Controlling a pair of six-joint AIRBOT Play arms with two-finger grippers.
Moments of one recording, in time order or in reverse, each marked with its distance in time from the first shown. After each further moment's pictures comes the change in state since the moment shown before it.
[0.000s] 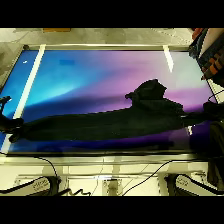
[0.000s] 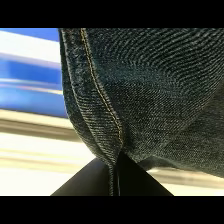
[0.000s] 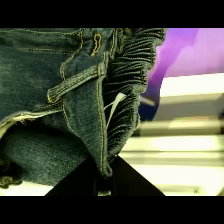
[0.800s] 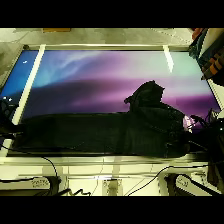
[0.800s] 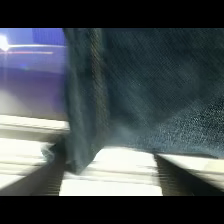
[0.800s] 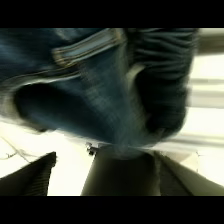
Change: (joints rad) left arm 0.000 -0.166 0.001 0.110 0.049 0.039; right arm 0.000 0.041 -0.529 -0.037 -0.046 0.000
